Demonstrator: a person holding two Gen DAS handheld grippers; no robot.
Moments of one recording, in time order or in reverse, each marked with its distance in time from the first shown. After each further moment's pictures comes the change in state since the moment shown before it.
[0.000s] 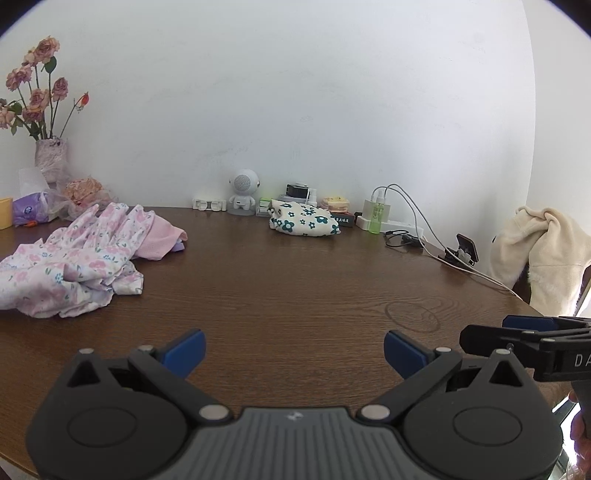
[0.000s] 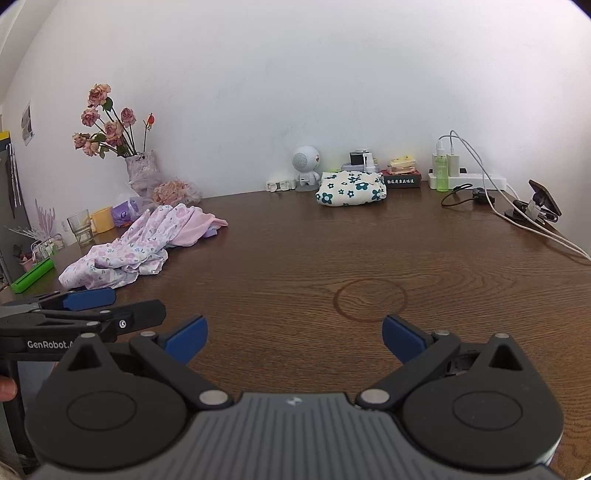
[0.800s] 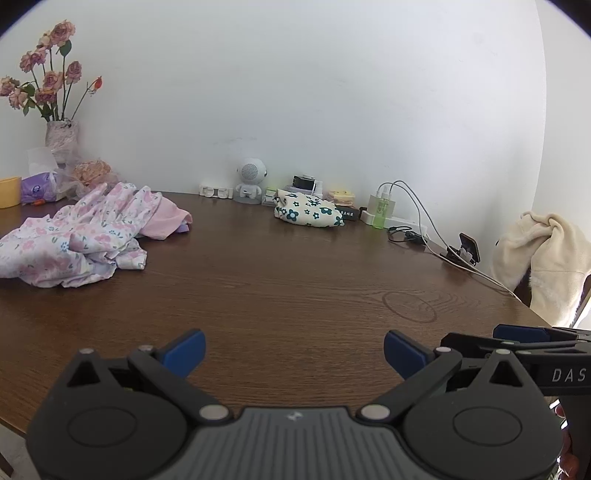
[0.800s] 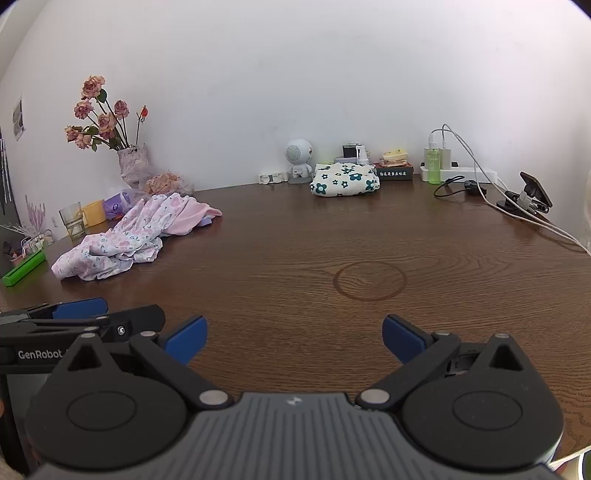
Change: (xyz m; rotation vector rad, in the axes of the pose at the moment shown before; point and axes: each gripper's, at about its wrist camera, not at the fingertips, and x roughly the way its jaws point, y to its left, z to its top) left arm -0.005 -0.002 -0.012 -0.056 0.026 0.015; right arm 0.003 0.010 -0.013 -0.007 0.031 -0.021
